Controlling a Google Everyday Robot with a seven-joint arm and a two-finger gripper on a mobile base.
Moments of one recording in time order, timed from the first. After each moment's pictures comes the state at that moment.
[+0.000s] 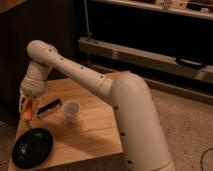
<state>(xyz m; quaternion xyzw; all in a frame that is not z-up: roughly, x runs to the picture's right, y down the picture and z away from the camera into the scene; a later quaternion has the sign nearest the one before) -0.352 0.112 0.623 -0.21 -0.63 -0.61 0.44</state>
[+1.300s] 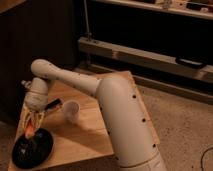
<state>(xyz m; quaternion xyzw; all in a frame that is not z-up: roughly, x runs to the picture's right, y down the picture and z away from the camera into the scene) -0.338 0.162 0.626 -0.19 -0.71 -0.59 0.34</state>
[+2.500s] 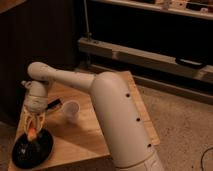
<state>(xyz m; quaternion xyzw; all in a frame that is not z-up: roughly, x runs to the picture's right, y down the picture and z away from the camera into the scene) -0.338 0.172 0.641 -0.20 -0.70 -0.60 0.32</state>
